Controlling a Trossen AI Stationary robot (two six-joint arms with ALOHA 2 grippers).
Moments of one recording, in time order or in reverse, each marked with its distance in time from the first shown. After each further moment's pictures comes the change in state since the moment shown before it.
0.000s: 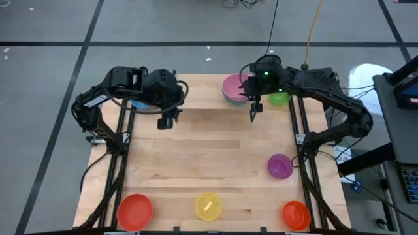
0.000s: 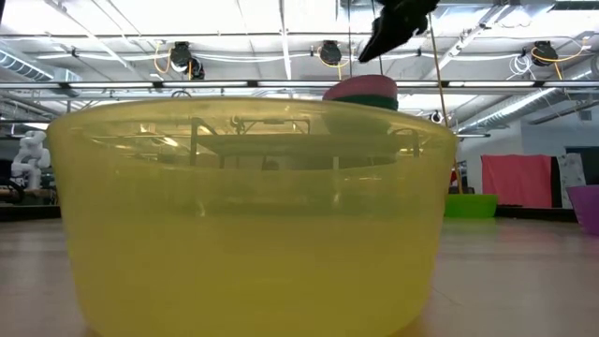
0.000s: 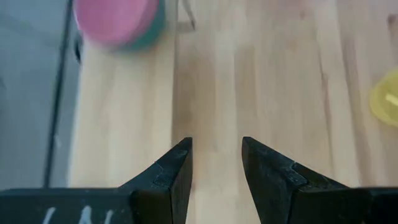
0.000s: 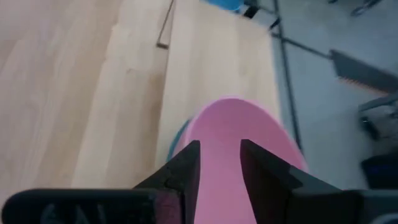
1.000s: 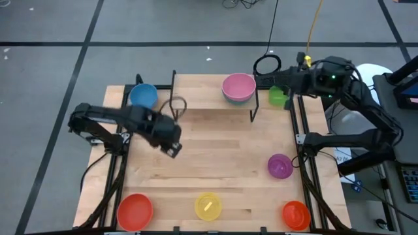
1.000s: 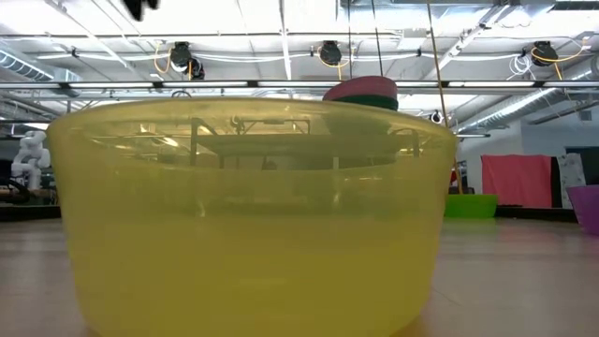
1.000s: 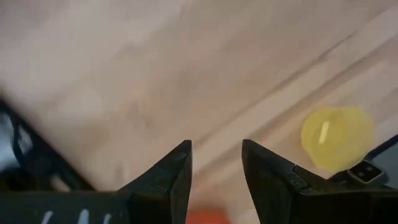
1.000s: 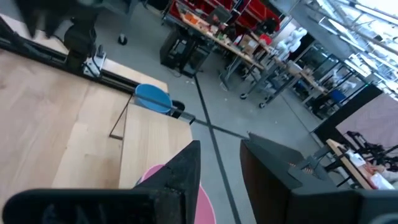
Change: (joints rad) left arm -0.319 -0.108 -0.518 -0.003 0.096 -1.366; right arm 0.023 -0.389 0.001 0.101 0.012 0.011
